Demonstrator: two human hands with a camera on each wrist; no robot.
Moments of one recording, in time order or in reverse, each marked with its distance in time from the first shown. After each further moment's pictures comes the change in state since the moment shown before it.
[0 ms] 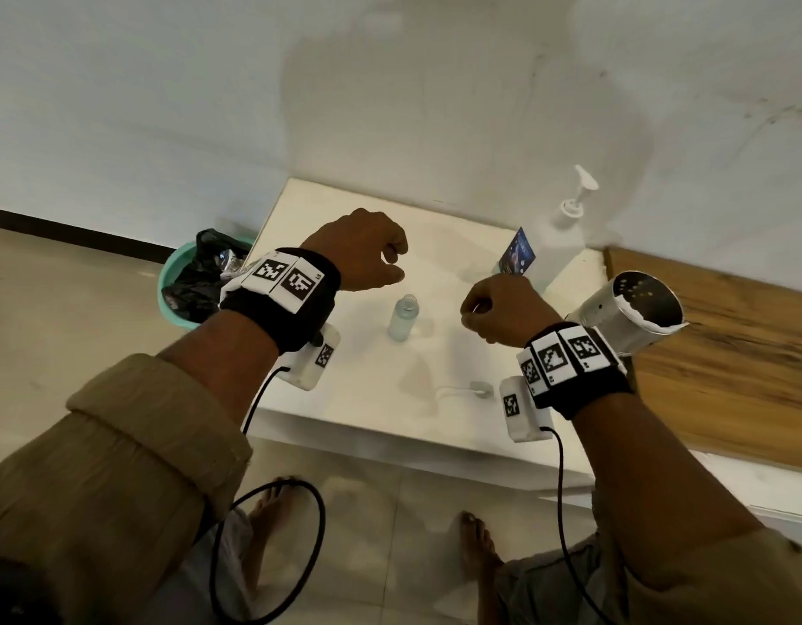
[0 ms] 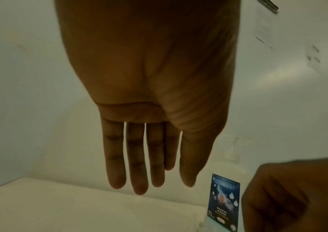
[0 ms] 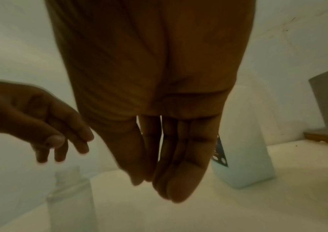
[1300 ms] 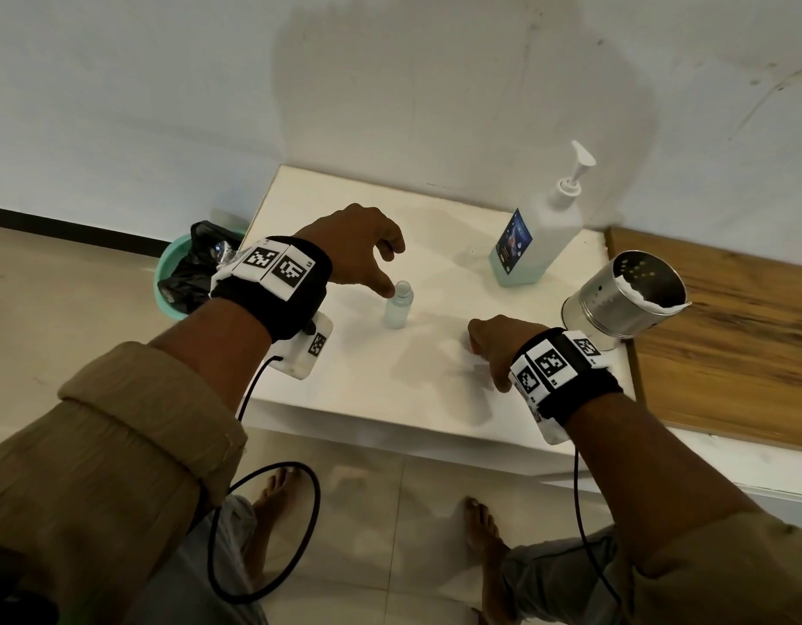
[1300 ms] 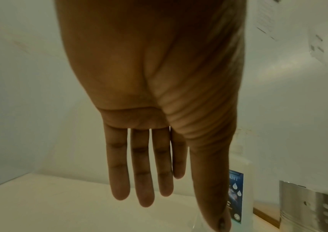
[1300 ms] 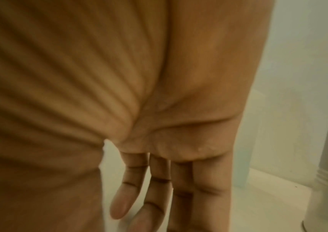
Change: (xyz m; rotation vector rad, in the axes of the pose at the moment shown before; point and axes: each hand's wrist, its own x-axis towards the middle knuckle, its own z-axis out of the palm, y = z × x) left_hand 0.001 0.002 0.007 -0.012 -0.126 0.022; right_hand -0.012 0.029 0.035 -0.527 -0.433 0.063
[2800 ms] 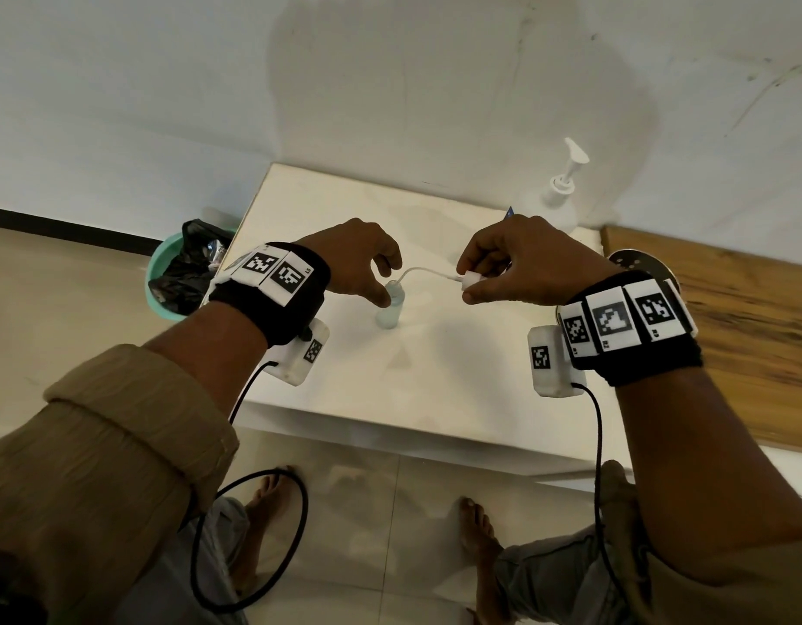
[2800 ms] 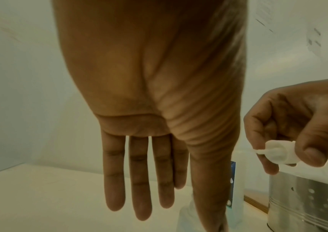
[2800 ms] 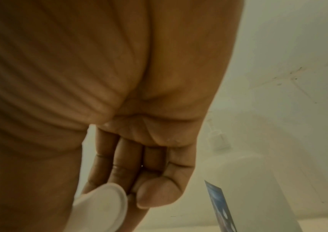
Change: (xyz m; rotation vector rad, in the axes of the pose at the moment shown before) left_hand 0.007 0.003 0.013 0.008 -0.096 0.023; right_hand -0.048 0.020 -0.086 0.542 0.410 -0.295
